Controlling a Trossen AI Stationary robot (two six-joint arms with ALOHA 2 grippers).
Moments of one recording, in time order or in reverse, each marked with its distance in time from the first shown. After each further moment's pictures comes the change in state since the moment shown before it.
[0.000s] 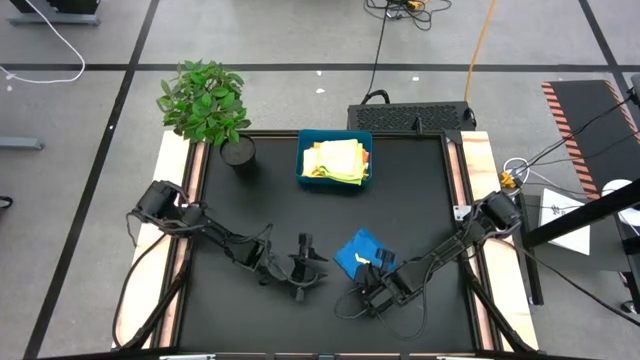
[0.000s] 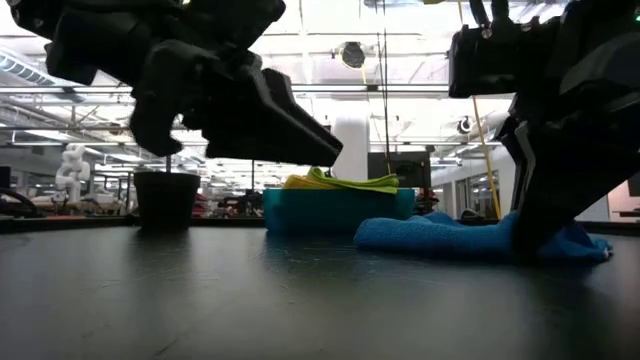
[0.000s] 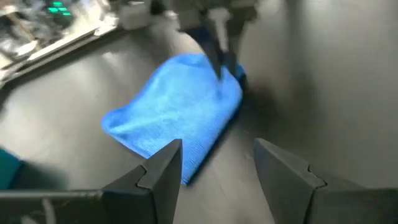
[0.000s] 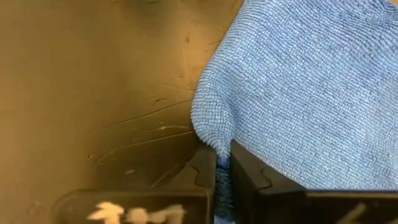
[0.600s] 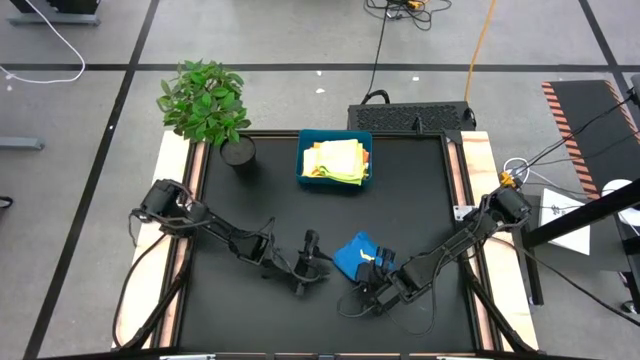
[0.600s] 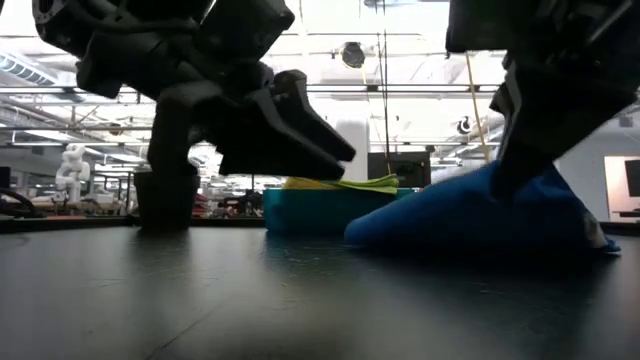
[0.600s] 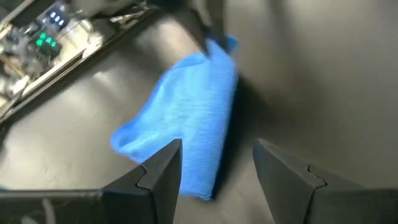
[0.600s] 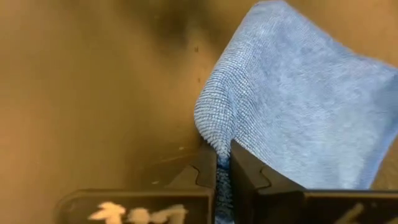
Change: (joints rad) left arm 0.059 0.018 0.000 0.021 0.114 0.196; right arm 0.003 -0.085 -0.001 0.025 0.038 -0.002
